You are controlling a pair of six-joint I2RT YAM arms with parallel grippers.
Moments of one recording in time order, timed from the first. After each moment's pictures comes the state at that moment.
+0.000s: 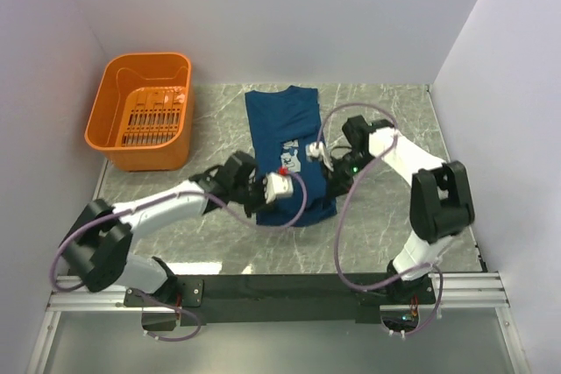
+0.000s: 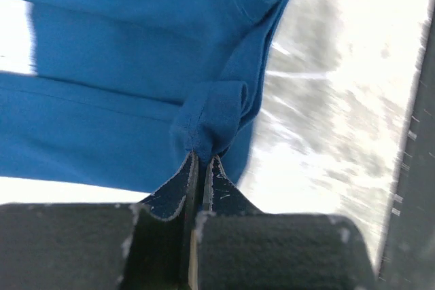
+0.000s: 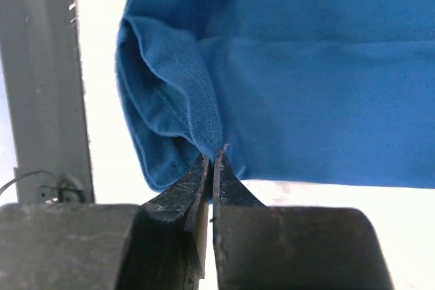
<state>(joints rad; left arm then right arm) -0.79 1.36 0.77 -0.23 0.42 0.48 0.31 1.66 1.17 -1.11 -0.78 -1.13</state>
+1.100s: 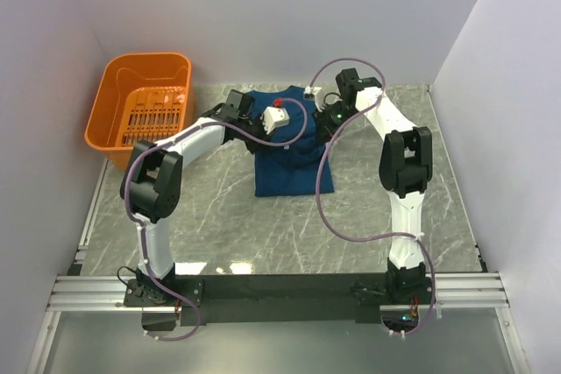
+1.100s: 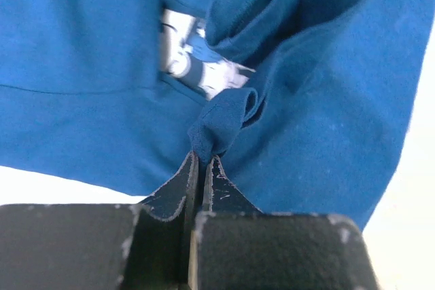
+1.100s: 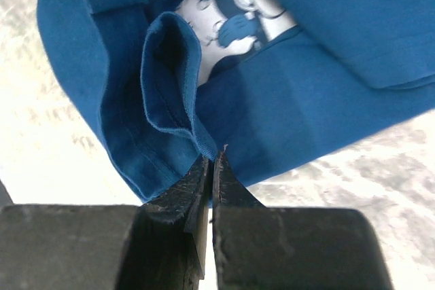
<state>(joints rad) -0.44 1.95 1.46 -0.38 0.54 0.60 0.22 2.22 1.96 -1.08 -0.68 -0.67</state>
